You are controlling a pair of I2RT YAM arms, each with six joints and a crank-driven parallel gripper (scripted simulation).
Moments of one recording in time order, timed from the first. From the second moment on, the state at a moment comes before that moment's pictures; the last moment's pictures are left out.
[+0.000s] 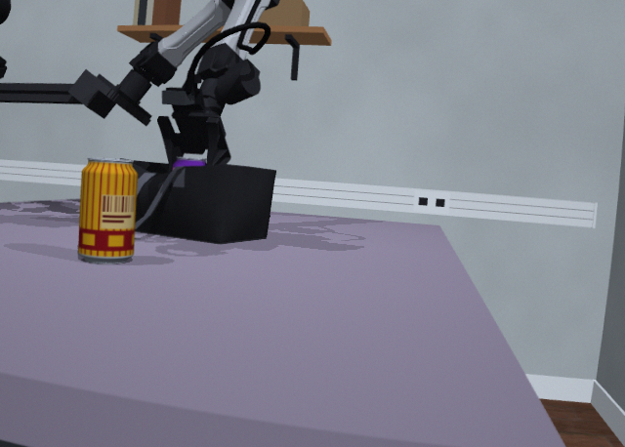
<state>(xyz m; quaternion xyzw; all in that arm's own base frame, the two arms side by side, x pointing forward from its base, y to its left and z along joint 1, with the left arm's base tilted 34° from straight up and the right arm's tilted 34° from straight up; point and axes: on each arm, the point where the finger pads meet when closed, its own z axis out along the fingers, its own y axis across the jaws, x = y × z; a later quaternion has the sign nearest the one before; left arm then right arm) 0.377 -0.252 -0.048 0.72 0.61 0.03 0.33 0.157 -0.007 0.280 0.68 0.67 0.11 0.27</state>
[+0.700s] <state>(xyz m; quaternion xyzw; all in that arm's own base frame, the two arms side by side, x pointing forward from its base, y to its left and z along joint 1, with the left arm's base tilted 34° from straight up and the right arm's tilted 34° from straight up) 0.383 -0.253 -0.054 0.72 0.60 0.02 0.34 0.157 -0.007 0.280 0.68 0.67 0.11 0.27</state>
